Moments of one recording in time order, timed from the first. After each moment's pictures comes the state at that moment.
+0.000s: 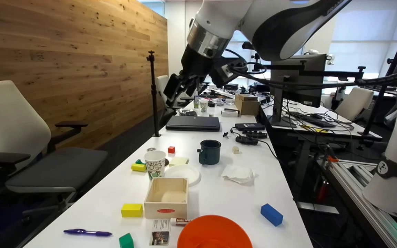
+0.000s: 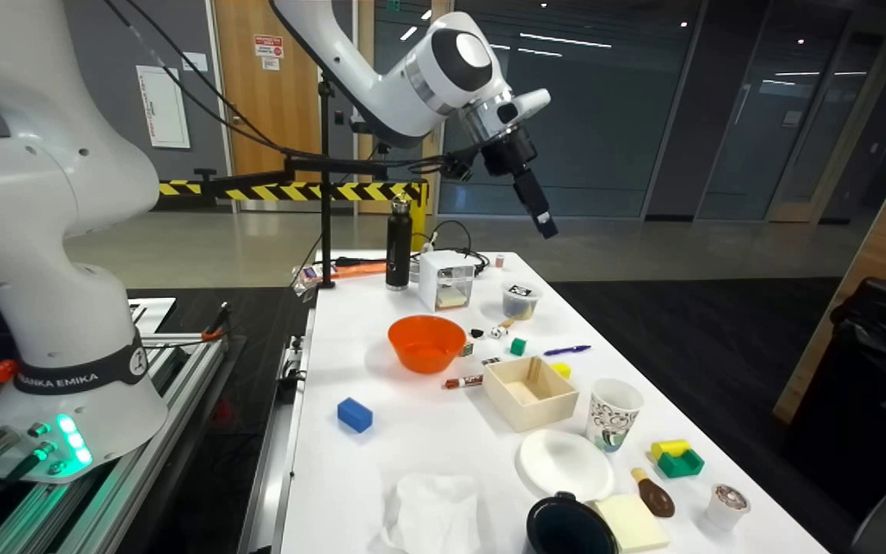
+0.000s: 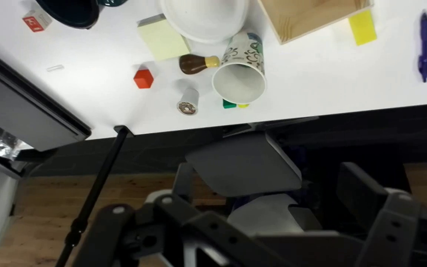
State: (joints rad) arm -0.43 0.05 0.66 -2.12 -0.86 2.47 1.11
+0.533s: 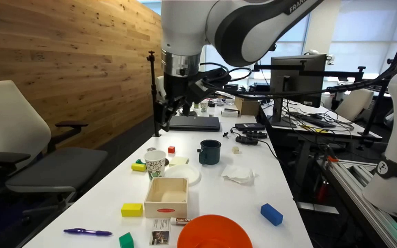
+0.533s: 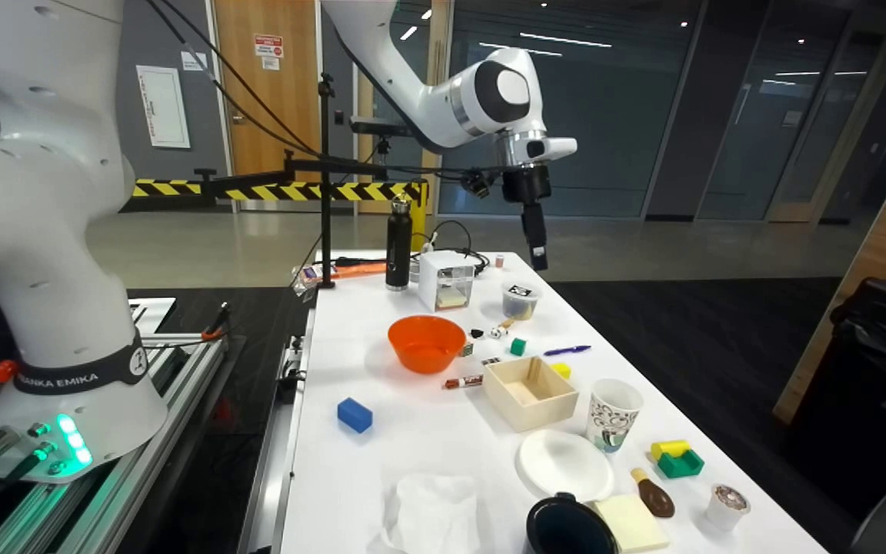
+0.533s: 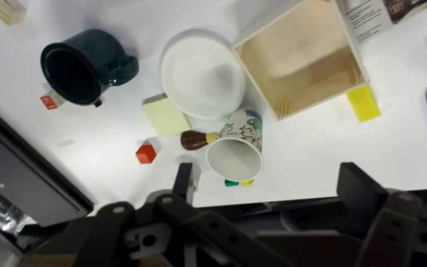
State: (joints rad) arm 0.01 0.29 0.28 -1.86 -0.62 2.19 0.97
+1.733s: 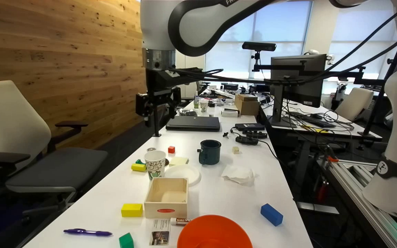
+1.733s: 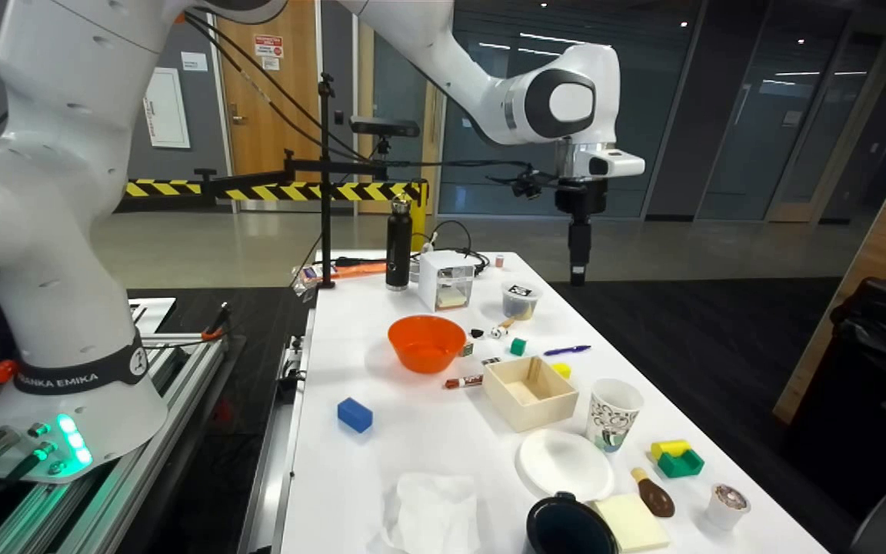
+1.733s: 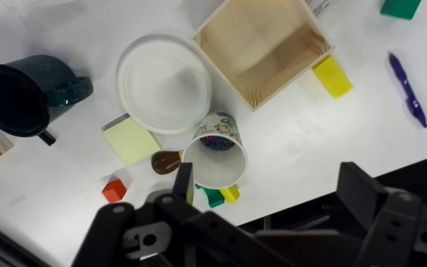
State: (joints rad) arm 0.11 0.47 0.05 -1.58 -0.23 2.14 0.73
